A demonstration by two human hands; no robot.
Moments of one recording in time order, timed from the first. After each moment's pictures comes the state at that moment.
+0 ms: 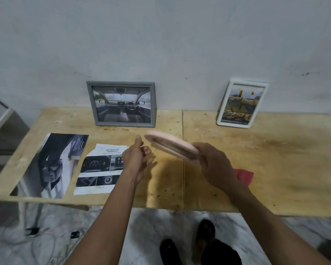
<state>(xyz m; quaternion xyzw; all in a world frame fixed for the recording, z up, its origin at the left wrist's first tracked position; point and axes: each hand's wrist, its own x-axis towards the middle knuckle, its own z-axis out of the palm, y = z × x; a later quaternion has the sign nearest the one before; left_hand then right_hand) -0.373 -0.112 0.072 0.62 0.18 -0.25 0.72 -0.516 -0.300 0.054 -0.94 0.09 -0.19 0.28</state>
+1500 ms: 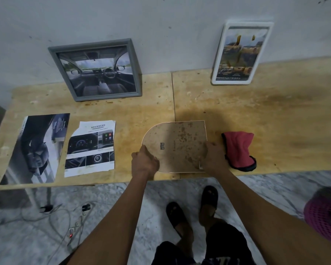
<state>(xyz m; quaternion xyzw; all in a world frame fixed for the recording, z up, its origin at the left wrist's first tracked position) -0.430 -0.111 -0.044 0.92 -0.04 -0.32 0.22 -0.562 -0.295 -0.064 -0.84 0.41 0.09 0.36</state>
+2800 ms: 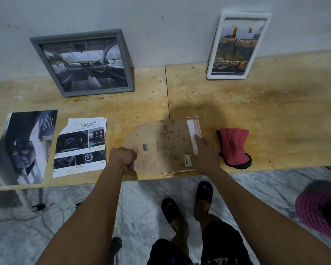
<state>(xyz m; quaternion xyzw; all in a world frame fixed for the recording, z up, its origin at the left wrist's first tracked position) -0.370 -0.088 -0.084 0.83 0.20 -0.37 0.38 -0.562 -0.292 -0.074 -0.86 0.36 0.10 0.34</state>
